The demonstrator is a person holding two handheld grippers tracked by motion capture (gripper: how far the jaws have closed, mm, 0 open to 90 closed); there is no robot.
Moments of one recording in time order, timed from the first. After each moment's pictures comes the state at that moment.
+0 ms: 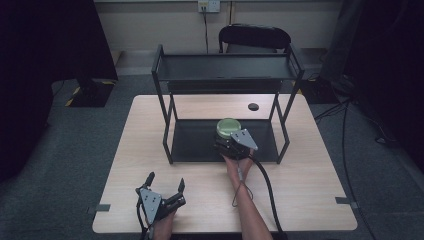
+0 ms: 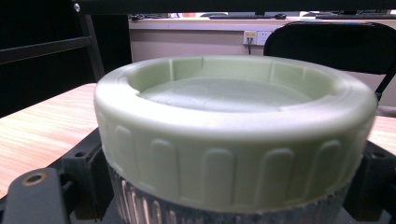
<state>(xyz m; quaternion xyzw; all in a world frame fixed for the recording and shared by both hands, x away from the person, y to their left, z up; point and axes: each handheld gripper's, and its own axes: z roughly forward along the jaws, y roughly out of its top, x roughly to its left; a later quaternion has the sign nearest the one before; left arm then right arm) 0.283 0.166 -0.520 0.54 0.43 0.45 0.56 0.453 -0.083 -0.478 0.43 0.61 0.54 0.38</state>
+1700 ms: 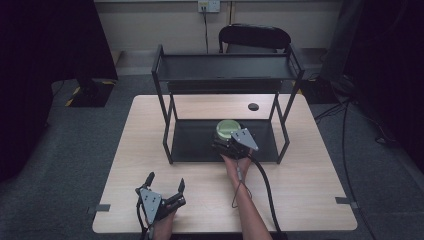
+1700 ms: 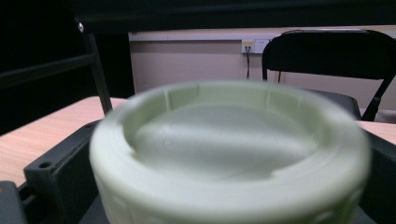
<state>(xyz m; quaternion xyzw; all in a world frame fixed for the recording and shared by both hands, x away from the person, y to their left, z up) 0.283 0.166 -0.520 0.54 0.43 0.45 0.56 0.452 -0.081 -0.470 0.44 0.59 0.56 0.38</state>
